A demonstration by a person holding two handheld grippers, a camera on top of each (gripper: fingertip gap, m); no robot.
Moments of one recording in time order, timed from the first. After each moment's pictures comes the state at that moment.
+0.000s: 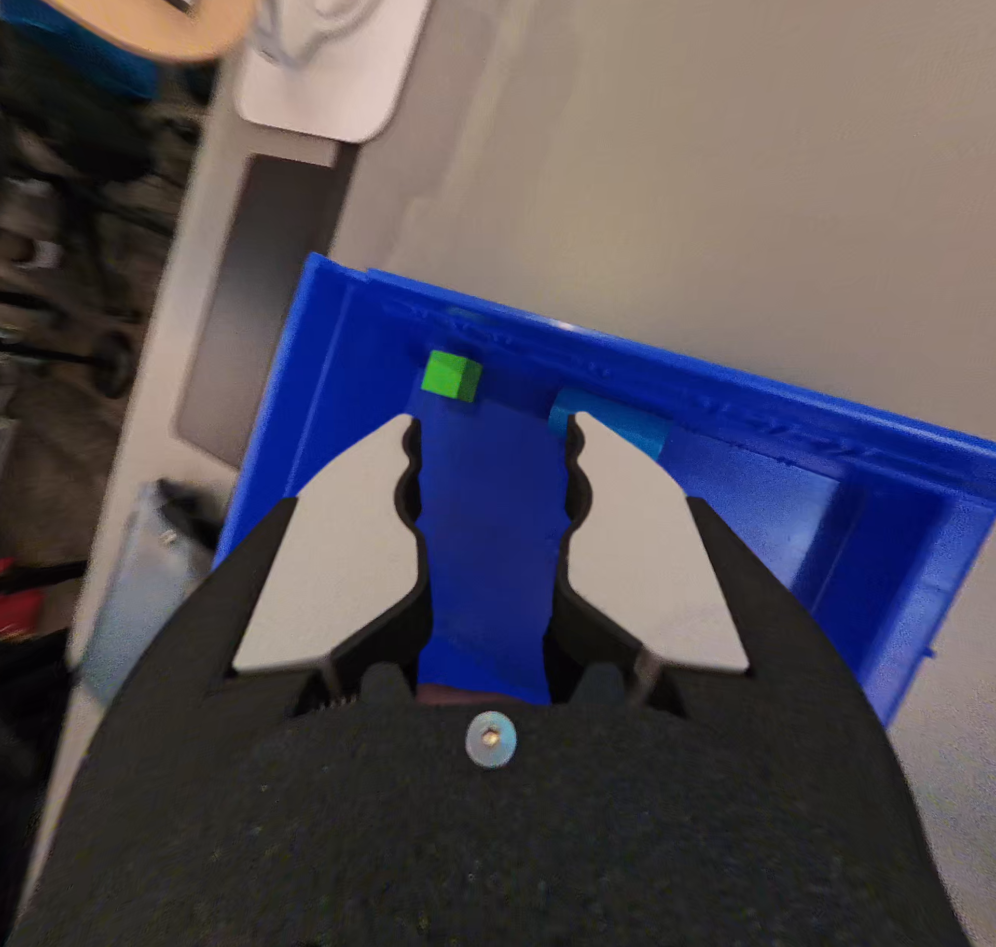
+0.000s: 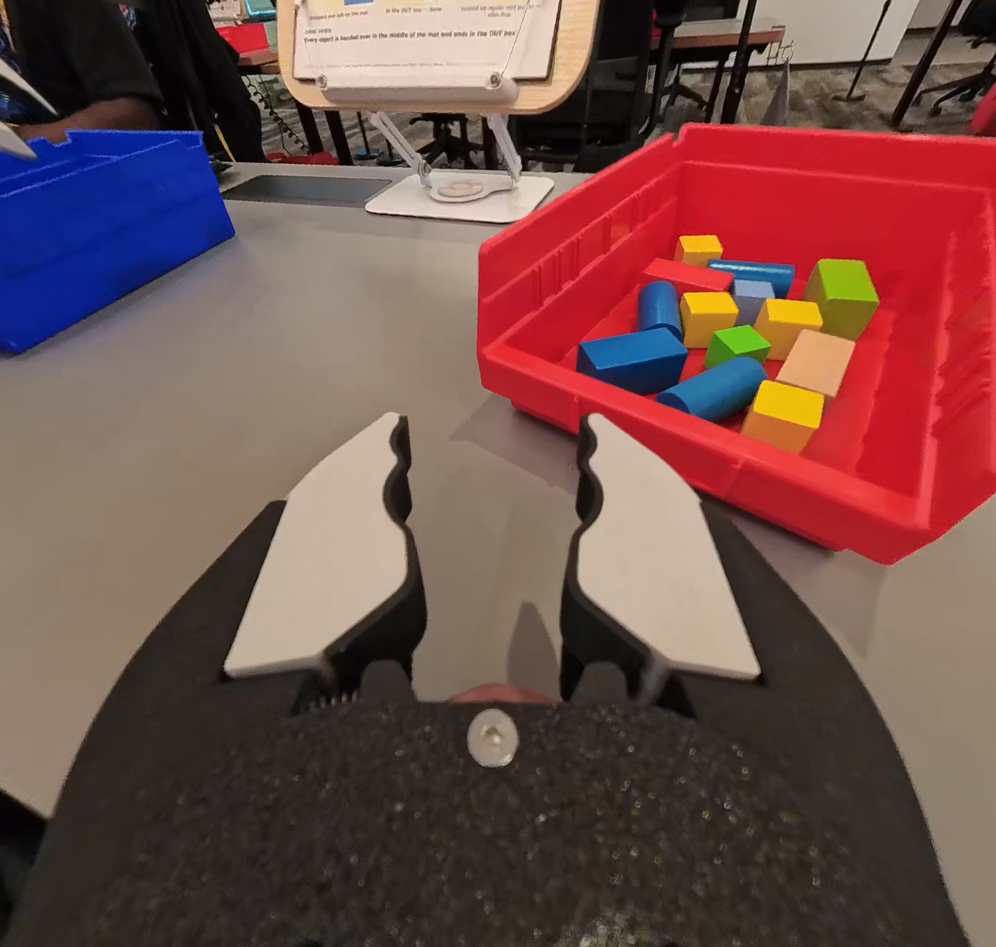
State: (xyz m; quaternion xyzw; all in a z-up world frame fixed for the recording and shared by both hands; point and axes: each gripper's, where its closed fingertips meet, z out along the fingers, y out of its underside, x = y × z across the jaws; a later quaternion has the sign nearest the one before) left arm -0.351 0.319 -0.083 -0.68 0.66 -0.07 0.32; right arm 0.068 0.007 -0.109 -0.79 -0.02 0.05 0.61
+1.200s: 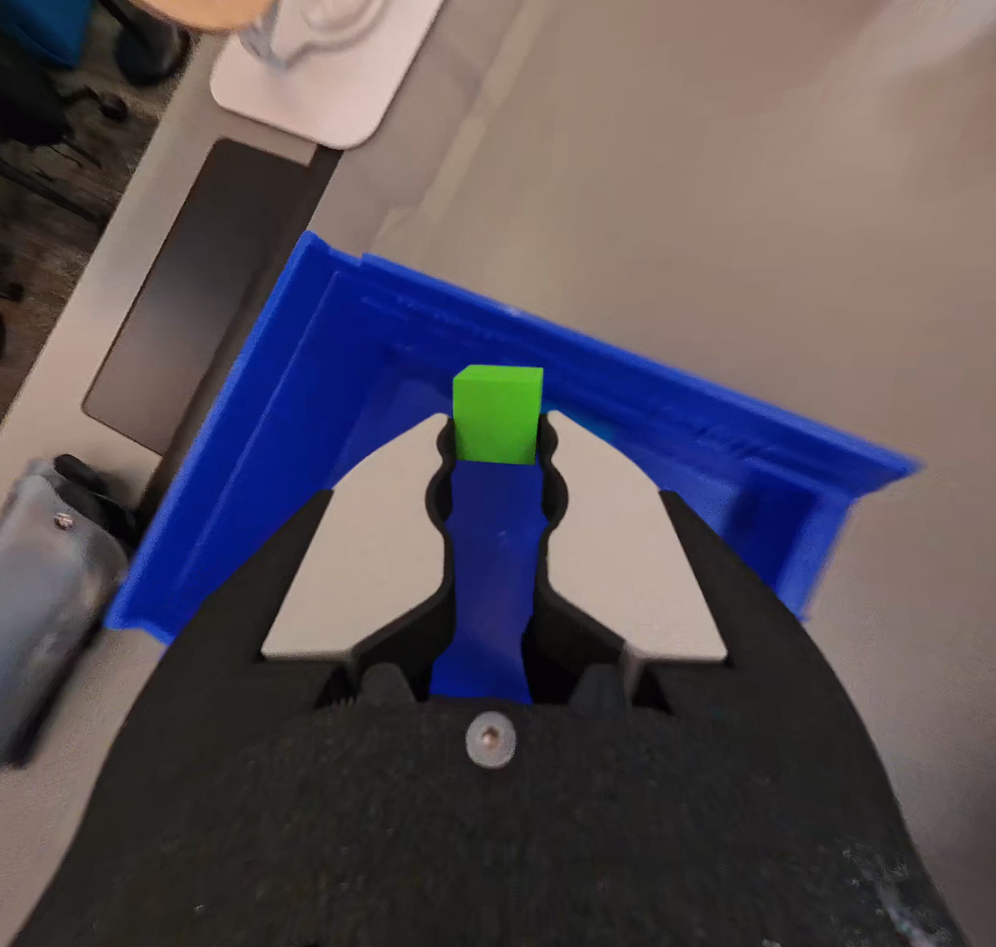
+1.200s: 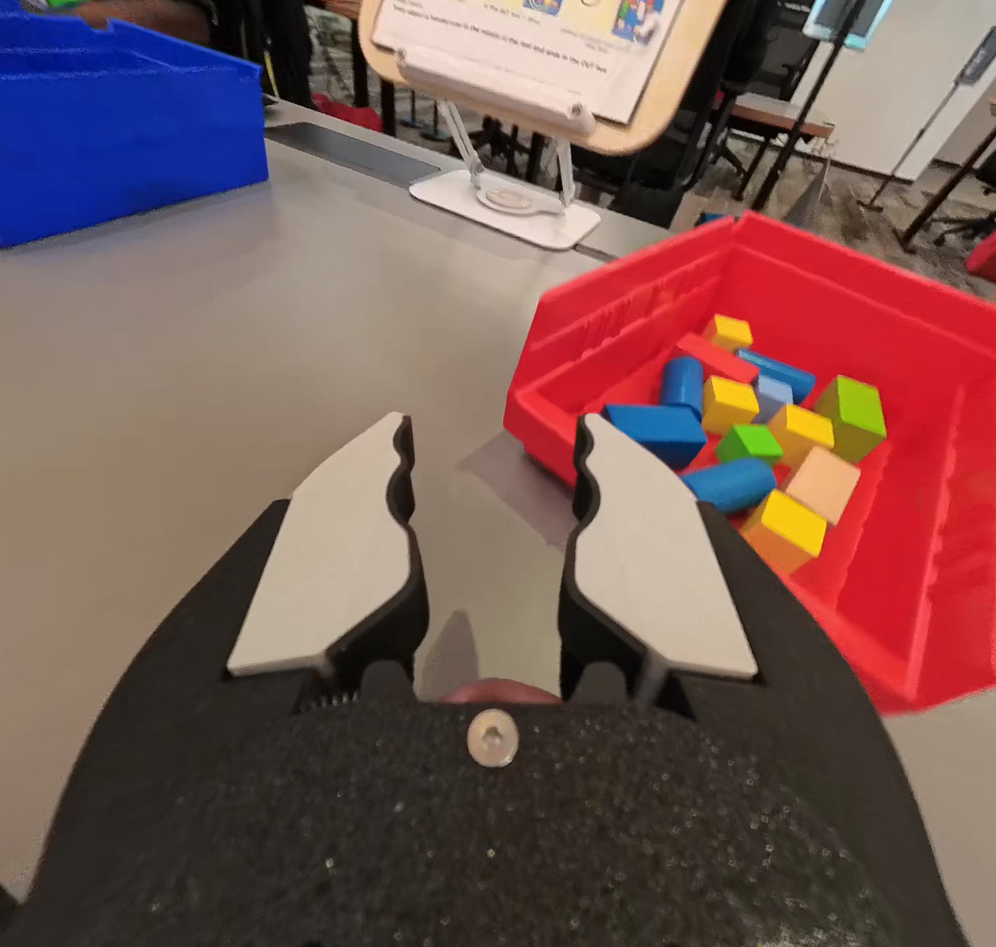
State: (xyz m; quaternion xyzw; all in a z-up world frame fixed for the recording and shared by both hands) left arm -0.363 0.297 -0.058 -0.71 0.60 -0.17 0.32; right arm 0.048 0.028 -0.097 -0.78 -0.13 0.01 0.61
